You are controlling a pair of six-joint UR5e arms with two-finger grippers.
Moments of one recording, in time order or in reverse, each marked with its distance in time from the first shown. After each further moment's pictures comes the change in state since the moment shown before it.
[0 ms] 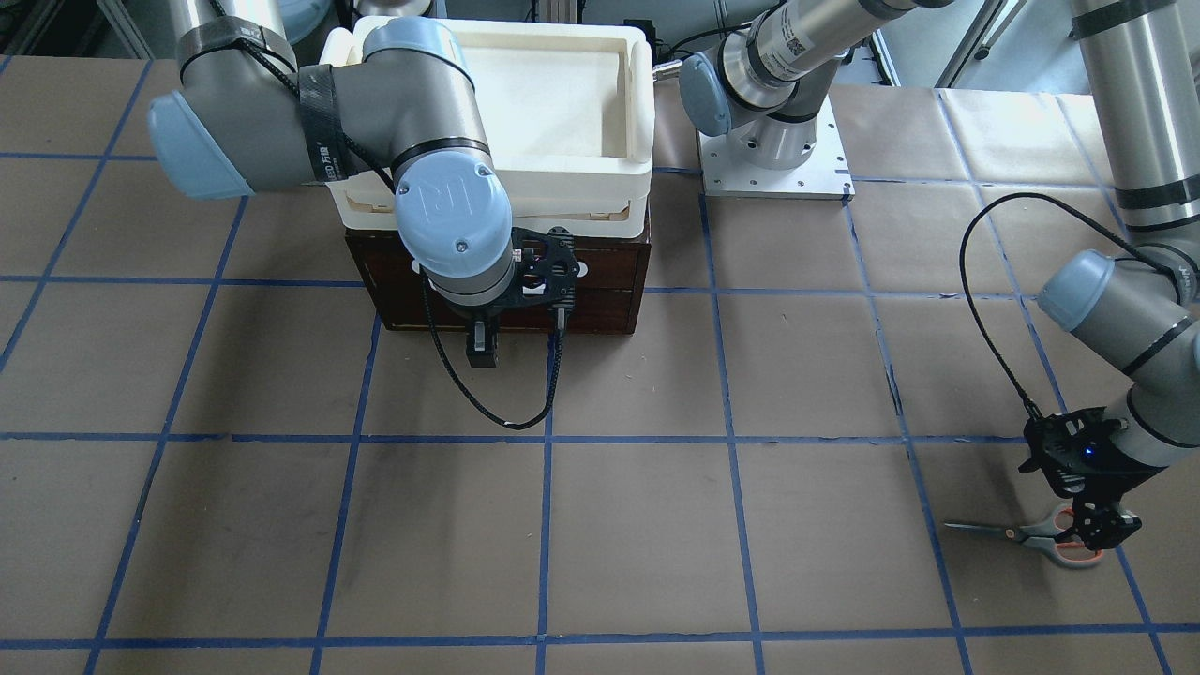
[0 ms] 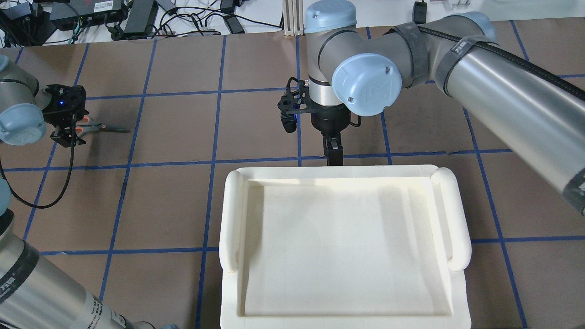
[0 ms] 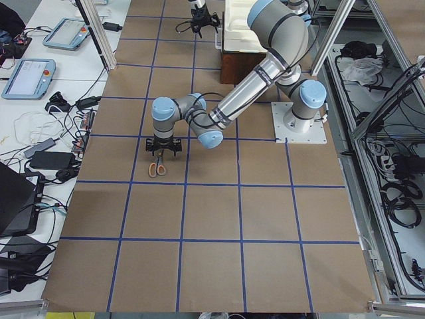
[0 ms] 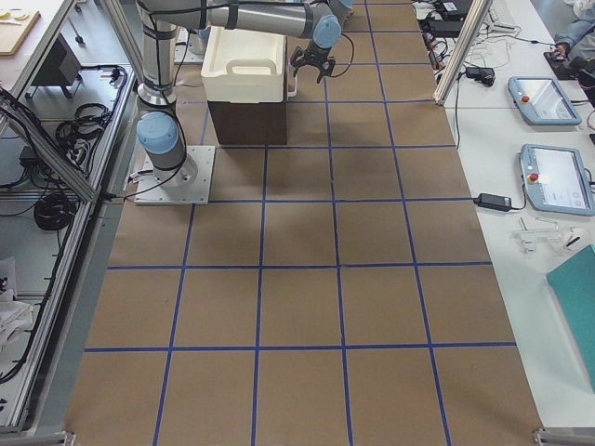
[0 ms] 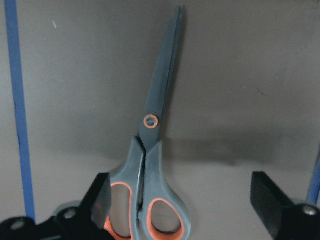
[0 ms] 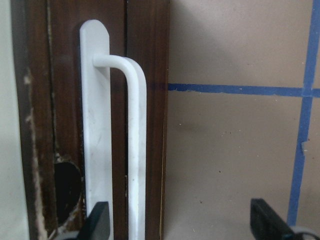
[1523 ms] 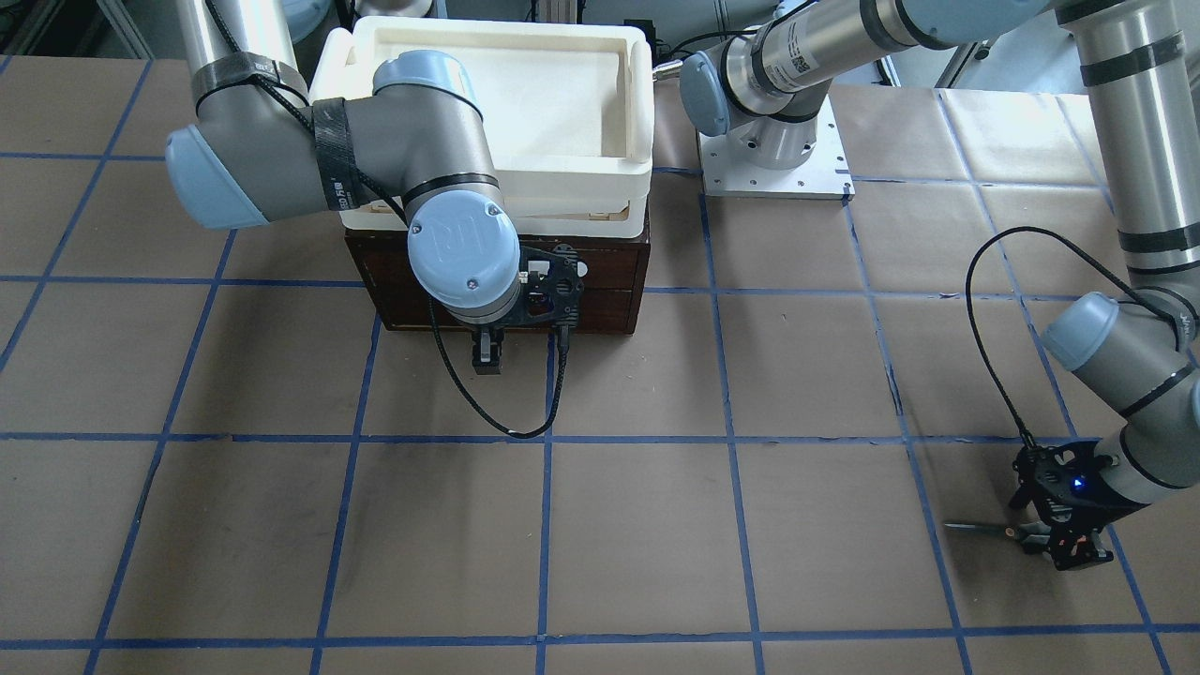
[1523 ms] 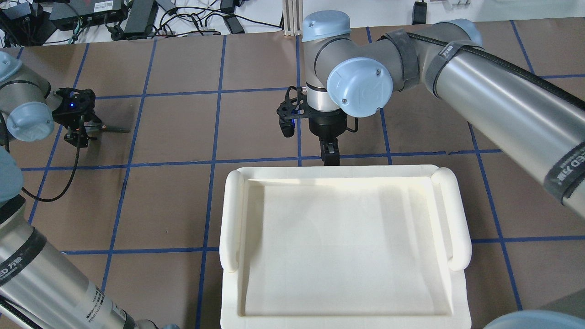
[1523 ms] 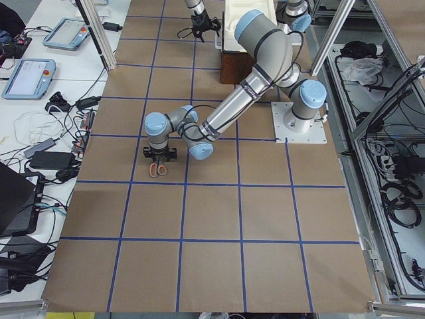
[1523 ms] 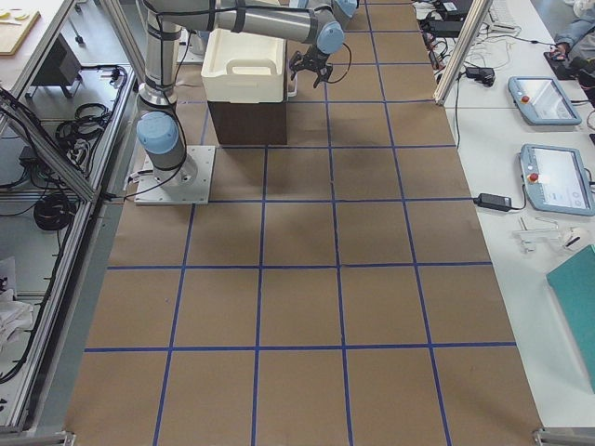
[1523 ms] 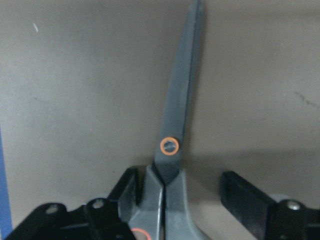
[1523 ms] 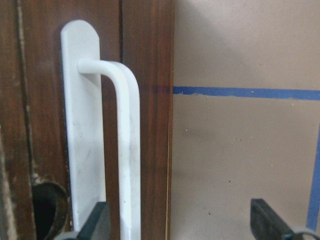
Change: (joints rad) left arm -0.004 -0.095 0.081 -0.049 -0.022 0.041; right arm 0.002 0.039 -0.002 0.009 0.013 0.011
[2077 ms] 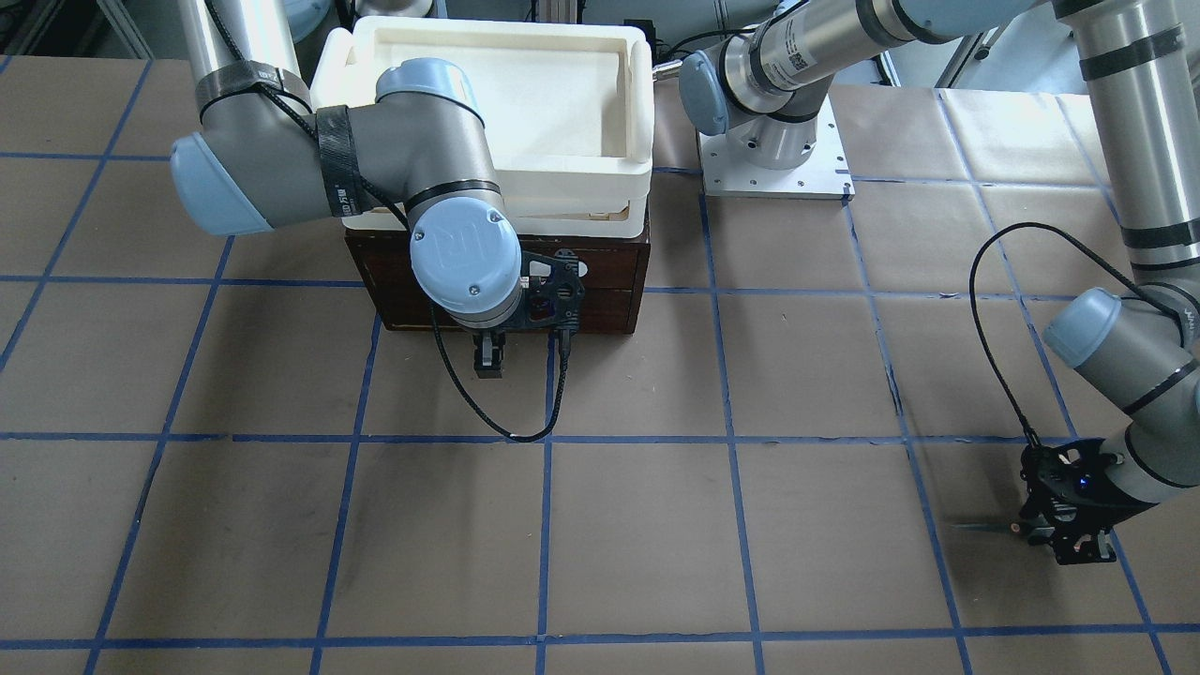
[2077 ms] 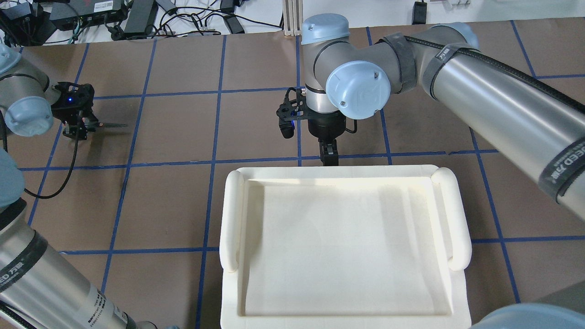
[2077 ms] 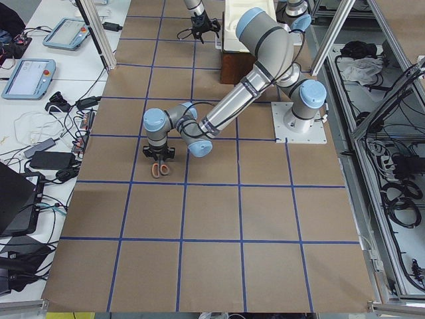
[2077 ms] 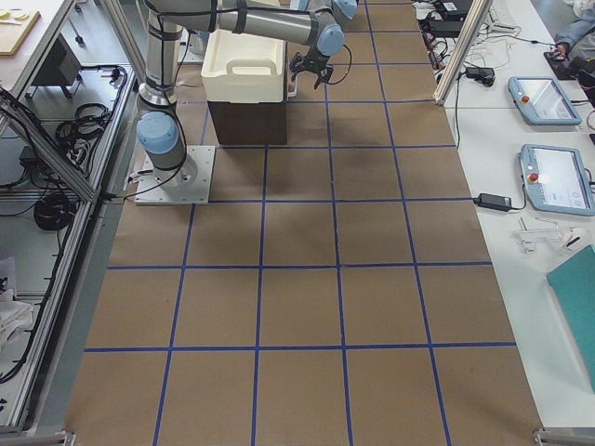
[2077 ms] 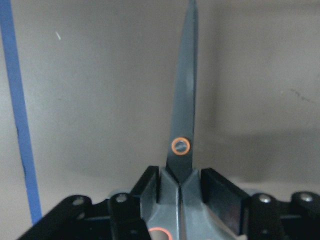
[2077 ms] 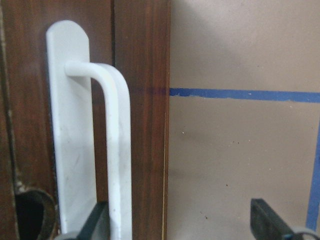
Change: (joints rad) left arm -0.026 0.035 0.007 -0.008 0.023 0.002; right arm 0.001 0.012 0.004 -0.015 0.002 0.000
